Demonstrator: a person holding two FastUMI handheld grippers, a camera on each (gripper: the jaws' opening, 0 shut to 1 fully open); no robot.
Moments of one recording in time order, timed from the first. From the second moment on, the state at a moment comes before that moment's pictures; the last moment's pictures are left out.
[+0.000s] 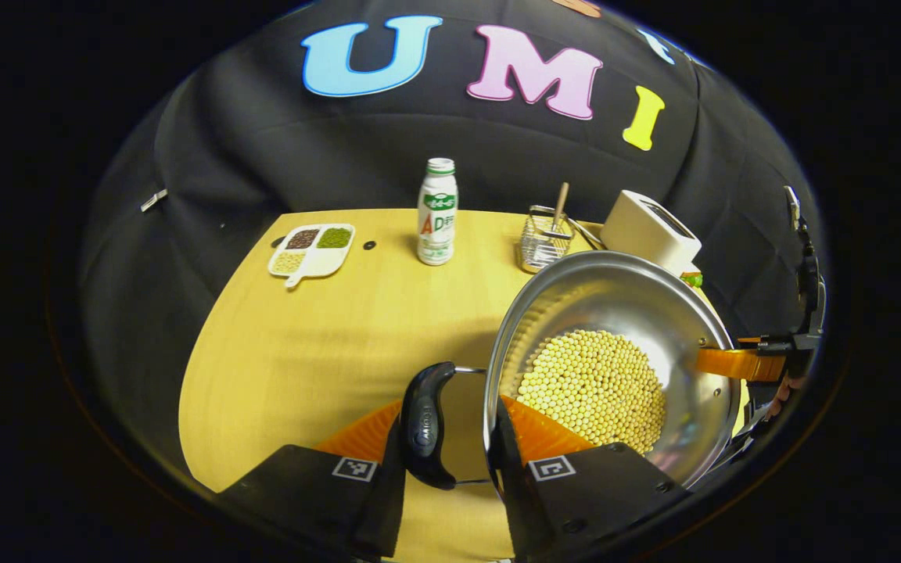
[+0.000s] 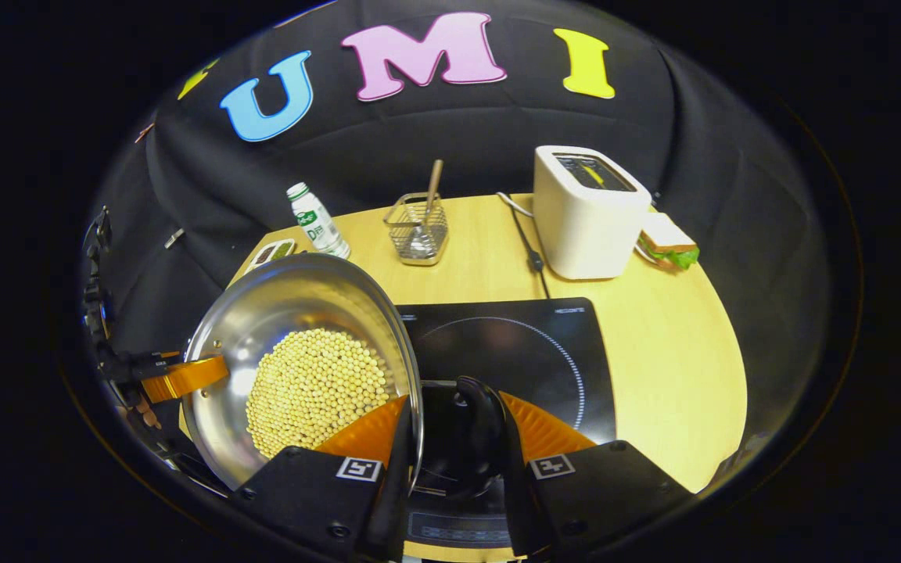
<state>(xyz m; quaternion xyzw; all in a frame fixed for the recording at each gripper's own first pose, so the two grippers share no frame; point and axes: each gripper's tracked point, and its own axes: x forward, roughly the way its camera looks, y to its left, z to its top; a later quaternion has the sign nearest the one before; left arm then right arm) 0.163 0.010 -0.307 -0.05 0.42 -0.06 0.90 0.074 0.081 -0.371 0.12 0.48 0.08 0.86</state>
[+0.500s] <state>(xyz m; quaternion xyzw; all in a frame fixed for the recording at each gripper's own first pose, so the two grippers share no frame) 0.189 -0.089 -0.319 -0.05 0.44 -0.09 0.89 0.079 -0.016 -0.398 0.13 0.49 0.05 0.86</state>
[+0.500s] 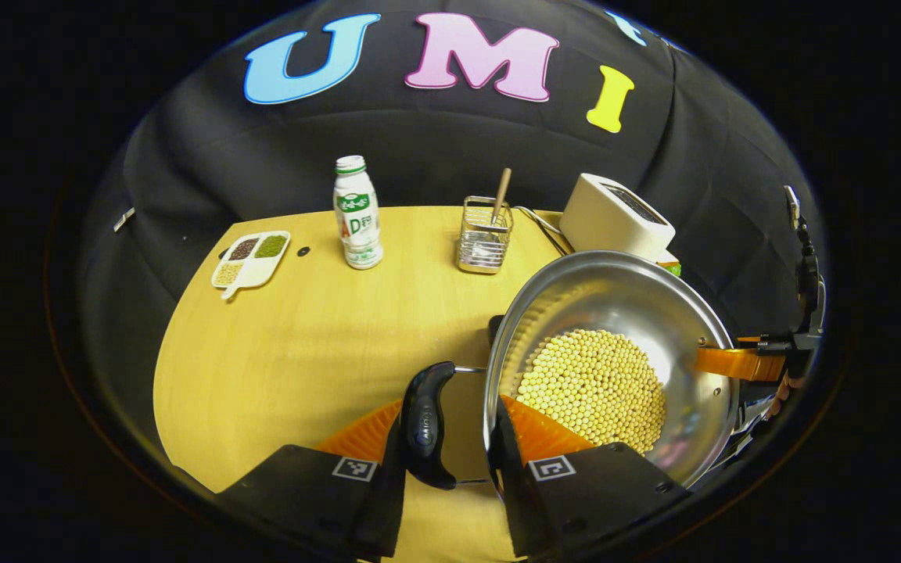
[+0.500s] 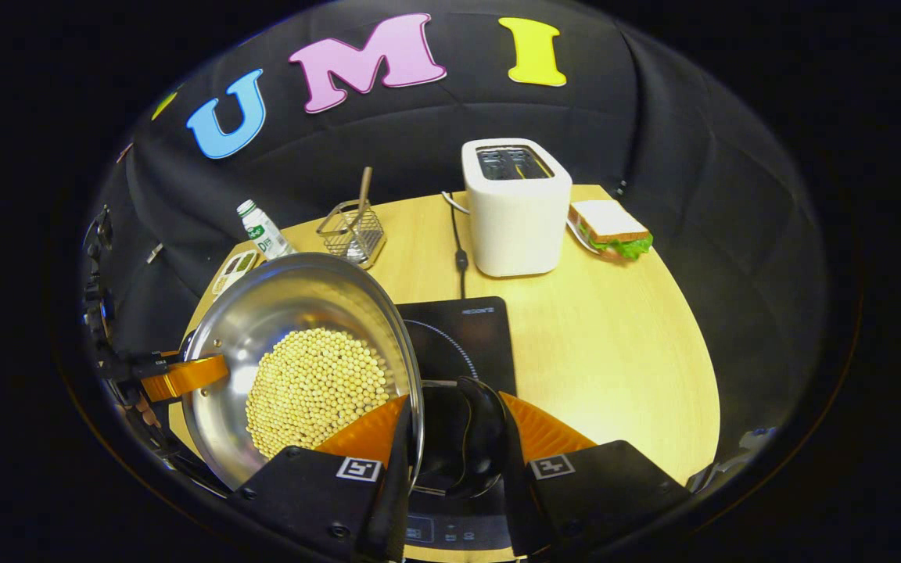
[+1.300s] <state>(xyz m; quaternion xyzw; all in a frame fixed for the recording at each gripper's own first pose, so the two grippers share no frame) 0.208 -0.132 -0.350 -0.05 0.46 -0.08 0.88 0.094 -0.049 -0.440 0.13 0.52 0.06 0.84</state>
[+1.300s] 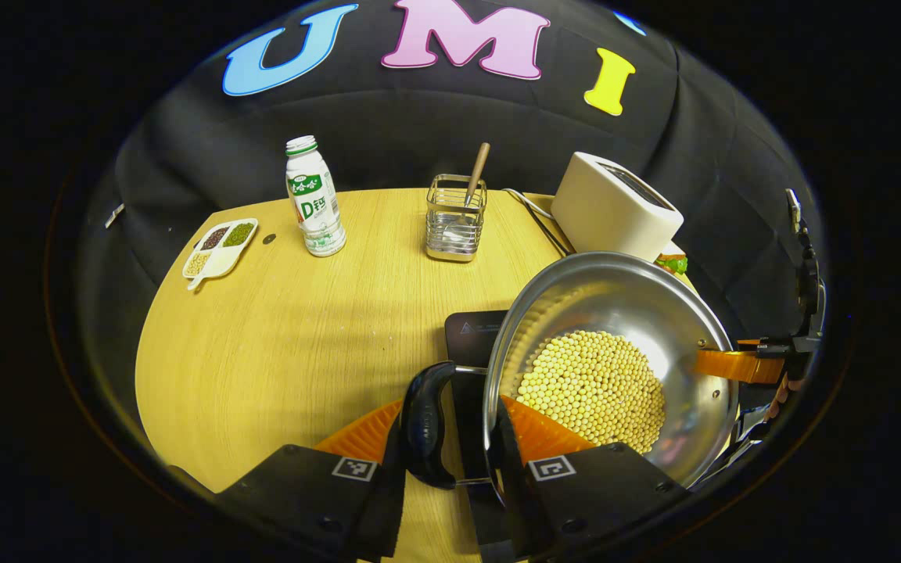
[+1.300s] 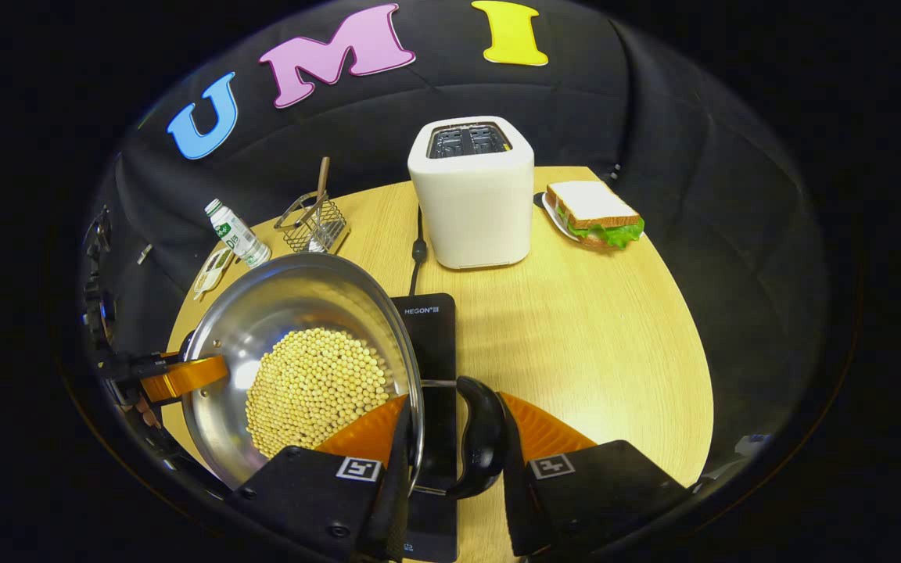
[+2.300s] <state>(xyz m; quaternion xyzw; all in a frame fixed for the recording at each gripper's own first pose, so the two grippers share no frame) 0.203 -0.118 -0.348 -0.07 0.47 -0.06 0.88 0.096 -0.055 -0.434 0.15 0.50 0.05 0.85</state>
